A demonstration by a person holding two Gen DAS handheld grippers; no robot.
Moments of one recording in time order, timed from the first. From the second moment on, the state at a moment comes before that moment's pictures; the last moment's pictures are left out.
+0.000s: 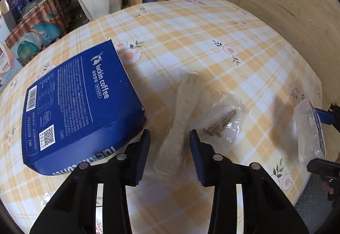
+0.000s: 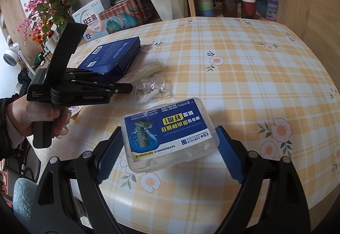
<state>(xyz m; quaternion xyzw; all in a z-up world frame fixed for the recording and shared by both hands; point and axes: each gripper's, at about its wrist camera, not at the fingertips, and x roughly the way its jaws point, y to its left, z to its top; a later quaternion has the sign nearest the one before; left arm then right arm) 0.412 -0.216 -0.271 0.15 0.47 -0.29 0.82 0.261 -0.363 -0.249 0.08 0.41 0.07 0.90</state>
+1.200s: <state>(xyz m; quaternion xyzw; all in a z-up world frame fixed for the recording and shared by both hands) 0.225 -0.081 -0.126 -0.04 0.36 -0.26 0.90 0.172 -0.285 -0.163 0.04 0.35 0.13 0.93</state>
